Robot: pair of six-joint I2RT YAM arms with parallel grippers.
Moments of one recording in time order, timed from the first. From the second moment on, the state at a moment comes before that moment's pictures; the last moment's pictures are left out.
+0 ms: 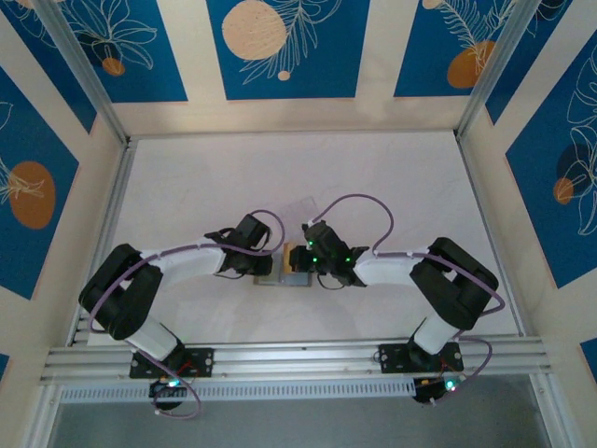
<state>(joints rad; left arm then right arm) -0.68 1.57 0.79 -0.37 0.10 -0.49 0.84 1.61 0.69 0.17 -0.09 0.82</state>
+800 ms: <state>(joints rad) -0.68 1.57 0.79 -0.37 0.10 -0.49 0.84 1.56 0.66 0.22 -0.10 0.86</state>
